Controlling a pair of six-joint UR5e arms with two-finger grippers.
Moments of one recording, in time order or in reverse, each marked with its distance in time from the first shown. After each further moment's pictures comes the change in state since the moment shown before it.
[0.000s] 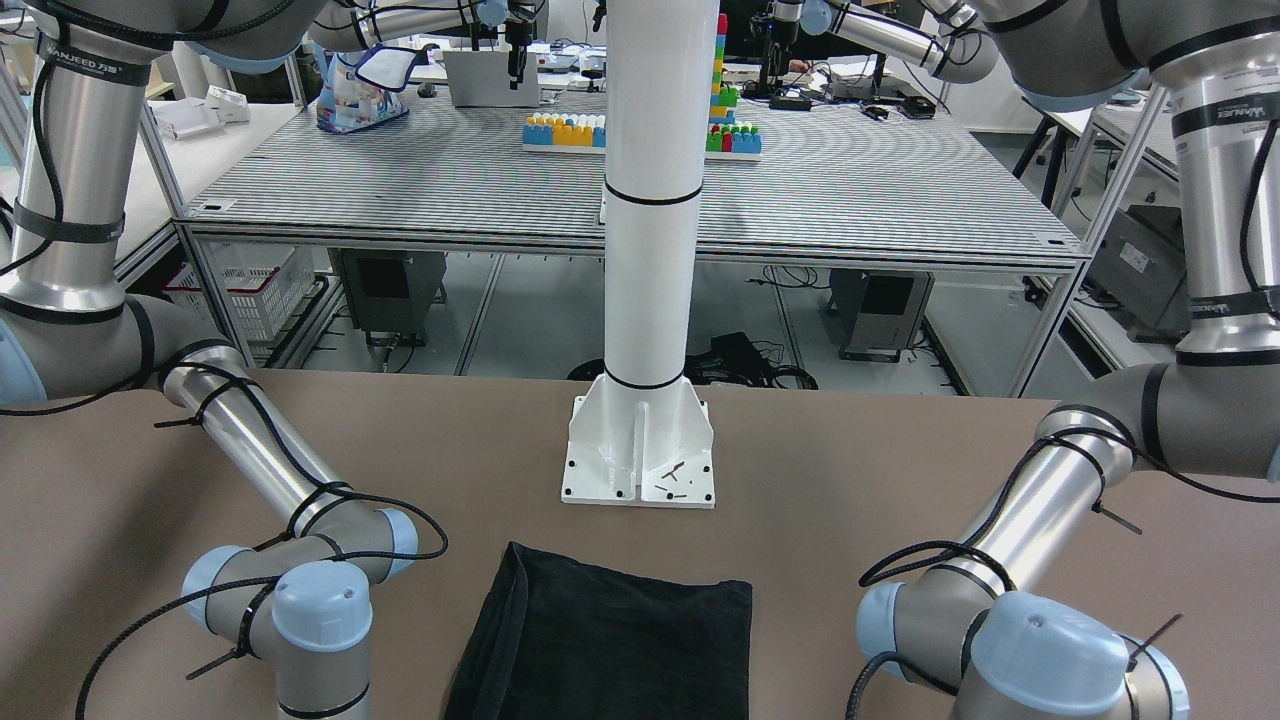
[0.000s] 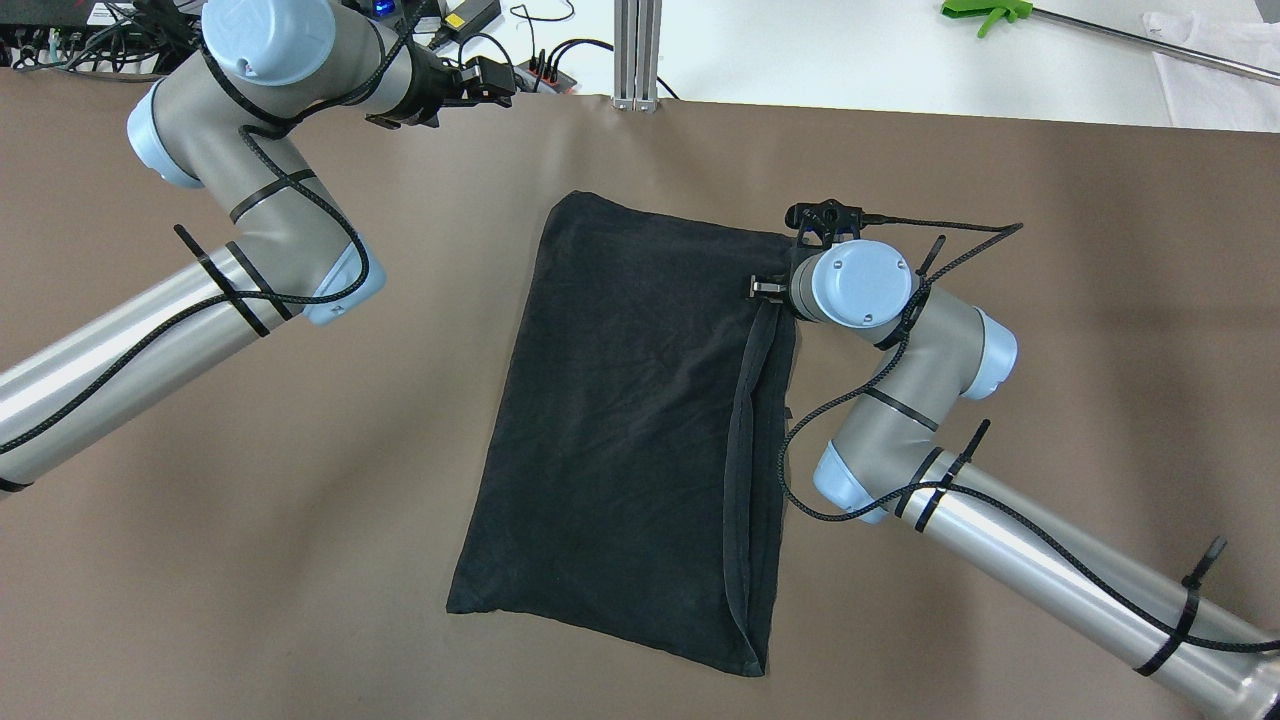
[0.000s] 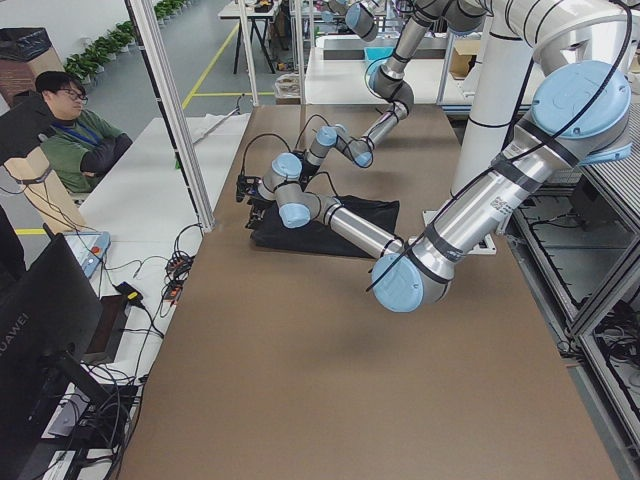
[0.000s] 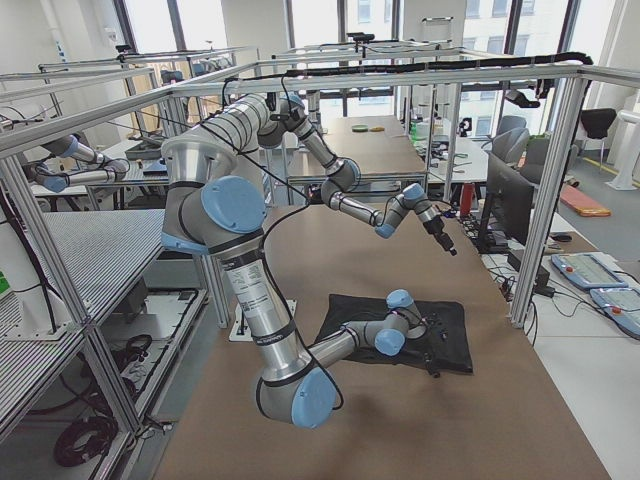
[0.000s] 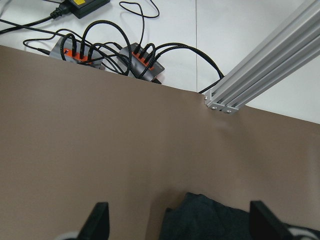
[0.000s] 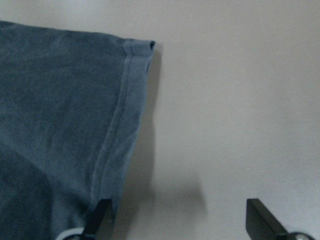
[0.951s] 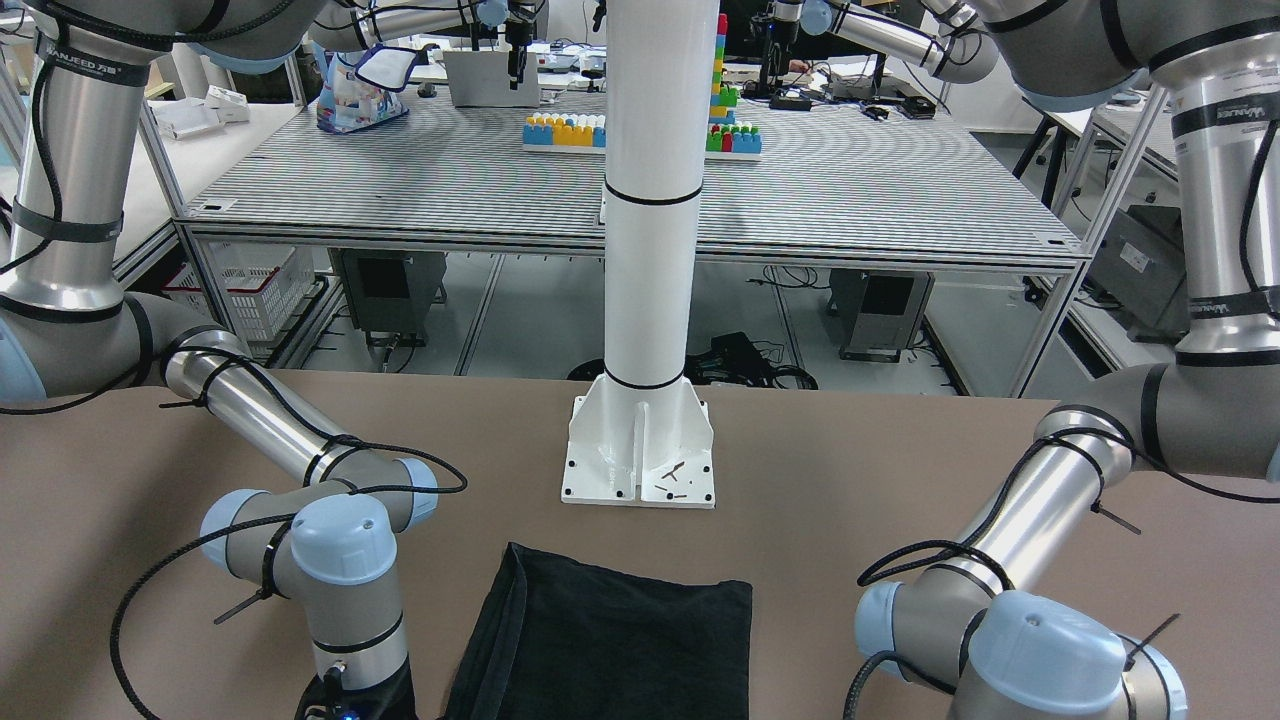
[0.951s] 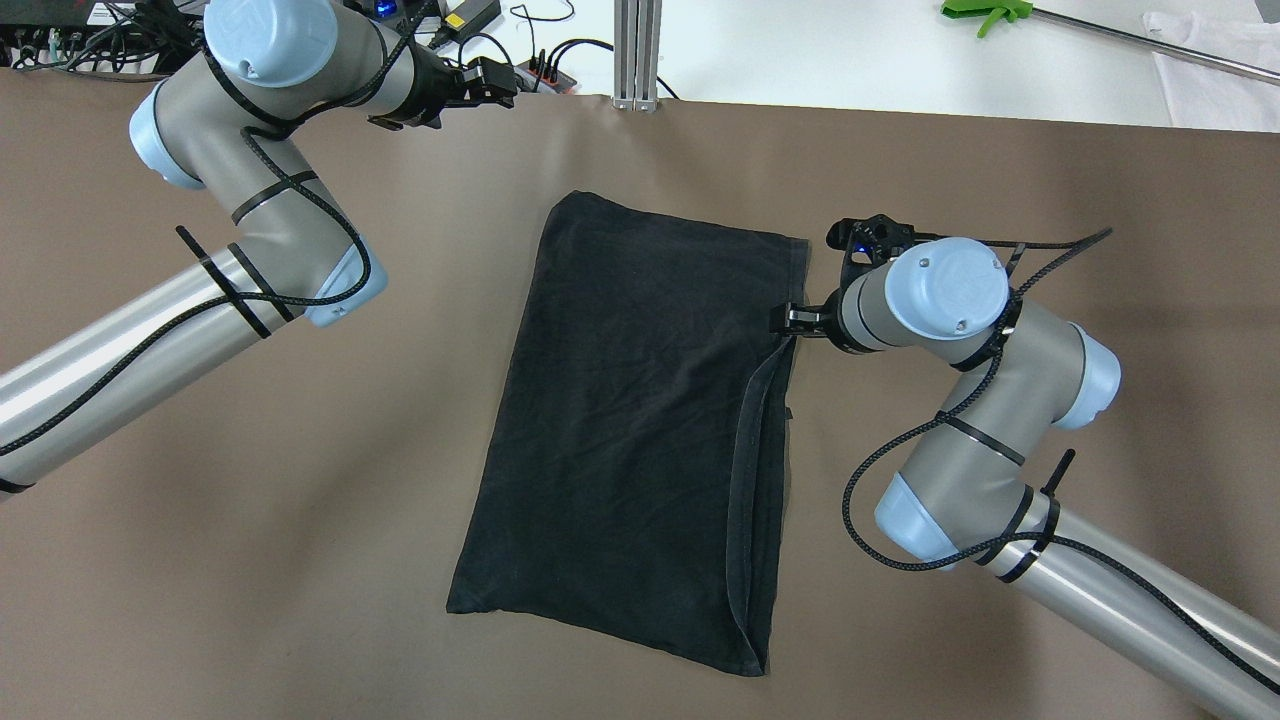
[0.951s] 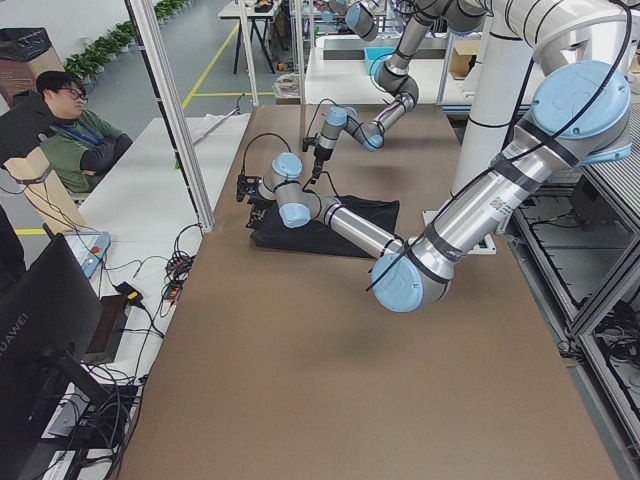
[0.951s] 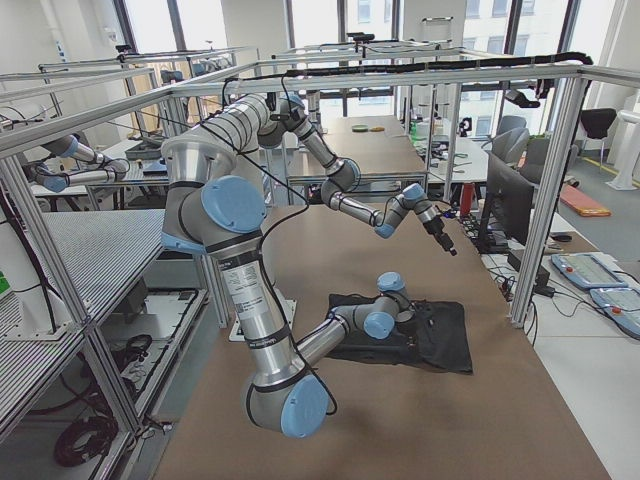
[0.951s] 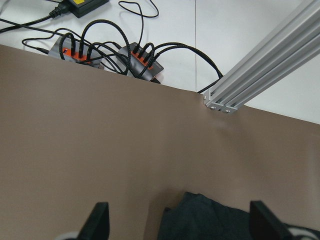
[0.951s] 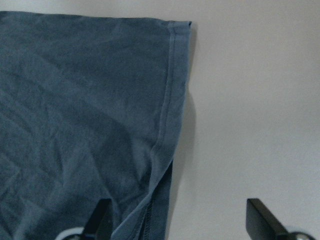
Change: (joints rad) left arm 0.002 -0.001 0.000 0.000 0.001 -0.003; right arm -0.015 -0.004 0.179 -0.137 0.113 0.093
